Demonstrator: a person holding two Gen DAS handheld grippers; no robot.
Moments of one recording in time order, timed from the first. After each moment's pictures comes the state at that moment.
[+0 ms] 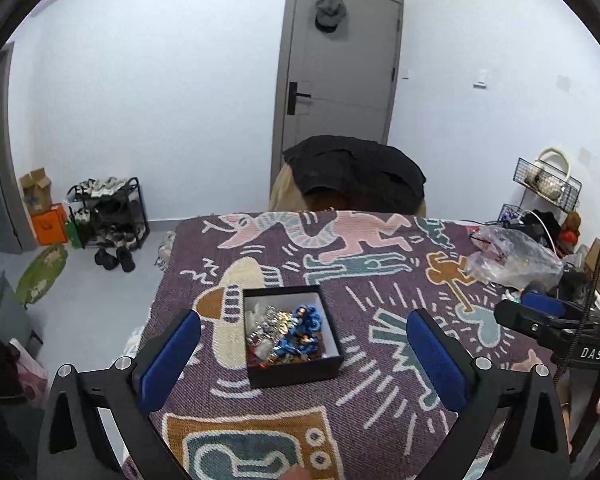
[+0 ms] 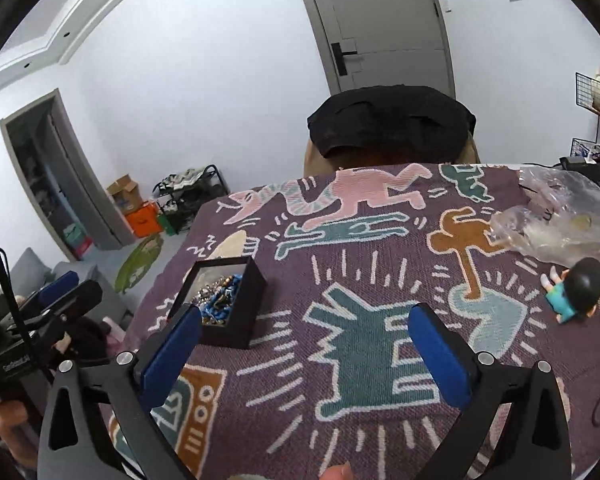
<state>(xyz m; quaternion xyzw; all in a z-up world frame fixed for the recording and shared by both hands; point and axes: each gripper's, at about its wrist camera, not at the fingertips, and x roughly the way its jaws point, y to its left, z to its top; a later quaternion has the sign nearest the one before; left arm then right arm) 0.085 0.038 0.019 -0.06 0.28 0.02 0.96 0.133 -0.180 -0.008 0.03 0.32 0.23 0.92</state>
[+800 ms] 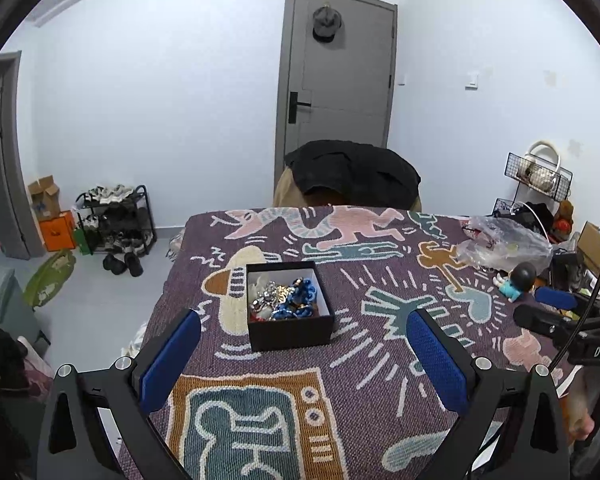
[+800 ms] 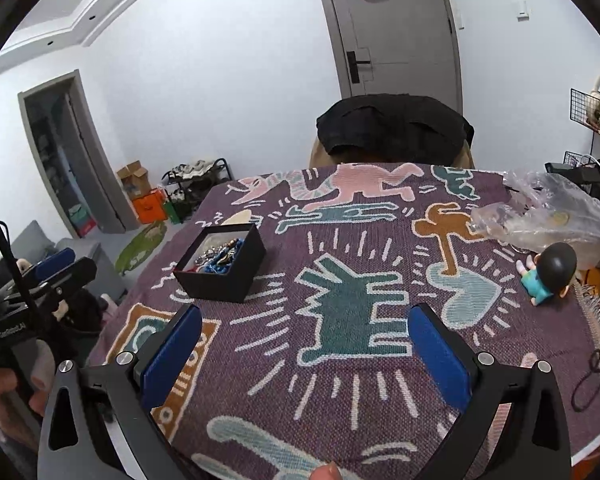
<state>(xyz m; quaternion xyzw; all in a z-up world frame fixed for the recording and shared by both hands) 0.027 0.021 0.008 -0.04 0.26 0.03 0.97 0.075 -0.214 -0.020 0.00 0.30 0.25 0.92</state>
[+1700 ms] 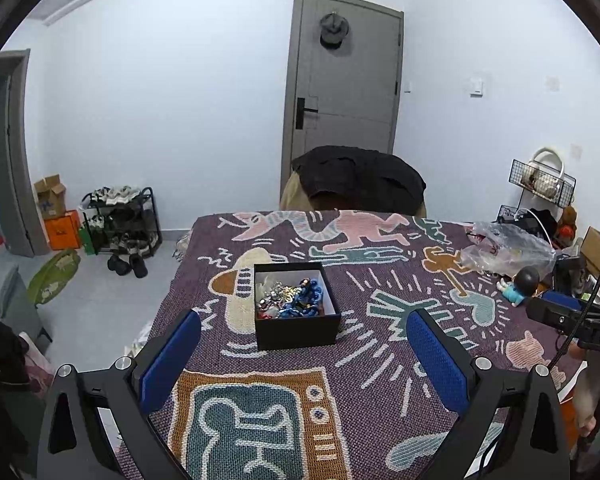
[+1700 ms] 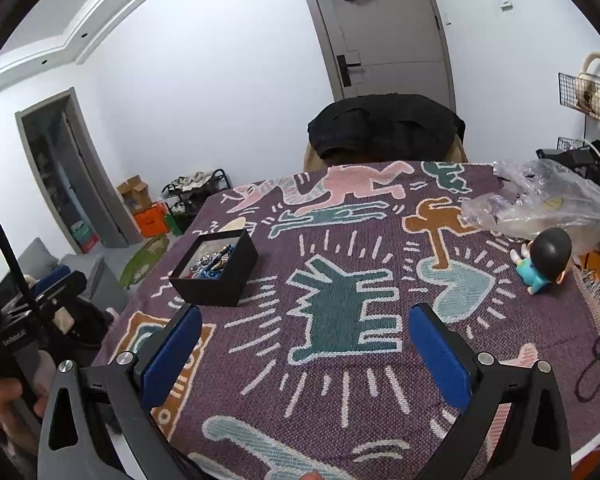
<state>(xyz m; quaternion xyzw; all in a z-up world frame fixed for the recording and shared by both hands) 0.019 0.026 0.004 -0.05 0.24 0.04 0.97 0.077 -0.233 -0.024 0.03 0.29 0.25 0.92</state>
